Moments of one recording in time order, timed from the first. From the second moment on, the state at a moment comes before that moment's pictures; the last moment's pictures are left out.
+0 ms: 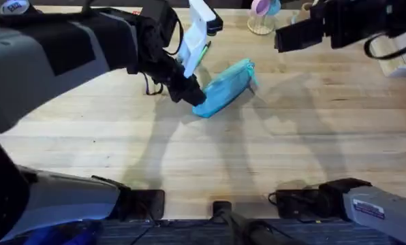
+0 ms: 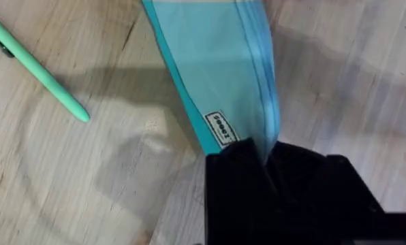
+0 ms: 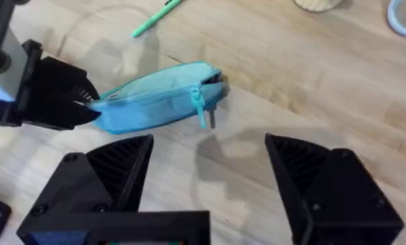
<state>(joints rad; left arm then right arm) -0.32 1.59 1.05 -0.74 0.56 0.73 0.16 1.26 1.38 -1.02 -0.23 -0.14</state>
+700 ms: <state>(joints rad) -0.32 1.59 1.05 -0.74 0.56 0.73 0.16 1.17 1.09 -0.83 -0.30 -0.12</state>
